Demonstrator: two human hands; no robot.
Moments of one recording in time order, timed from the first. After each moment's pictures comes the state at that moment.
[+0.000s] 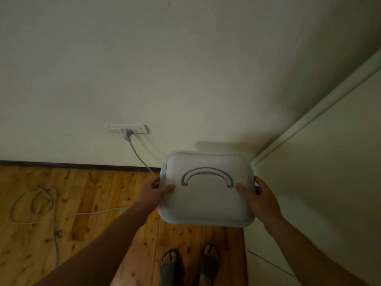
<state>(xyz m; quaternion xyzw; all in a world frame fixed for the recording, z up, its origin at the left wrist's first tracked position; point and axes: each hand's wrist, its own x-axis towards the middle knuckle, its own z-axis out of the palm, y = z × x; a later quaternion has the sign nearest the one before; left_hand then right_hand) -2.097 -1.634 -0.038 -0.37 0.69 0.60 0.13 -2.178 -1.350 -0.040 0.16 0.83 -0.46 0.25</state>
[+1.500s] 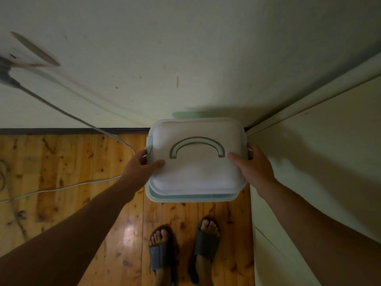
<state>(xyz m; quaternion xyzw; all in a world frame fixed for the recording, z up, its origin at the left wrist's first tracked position) -2.169 -1.632 -0.312 -0.42 0.68 0.57 0.19 -2.262 -1.354 -0.300 0.19 0.84 -0.40 0.31</state>
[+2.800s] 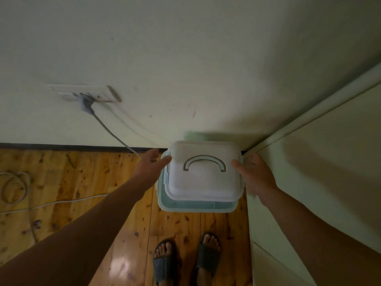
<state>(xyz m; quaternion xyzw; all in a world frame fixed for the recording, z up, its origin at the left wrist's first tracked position) -2.173 -1.641 -0.196 -0.37 0.76 0.52 0.14 -2.249 -1.374 -0.187 0.15 0.87 -0.39 0.27</state>
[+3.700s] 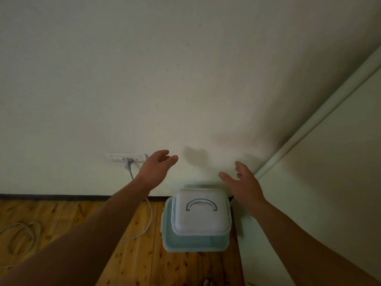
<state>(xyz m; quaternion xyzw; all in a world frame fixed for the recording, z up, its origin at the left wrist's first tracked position) -2.182 -1.666 0.060 -0.24 0.80 0.55 0.05 -2.222 -1.422 0.046 0.05 0.88 -0.44 0.15</state>
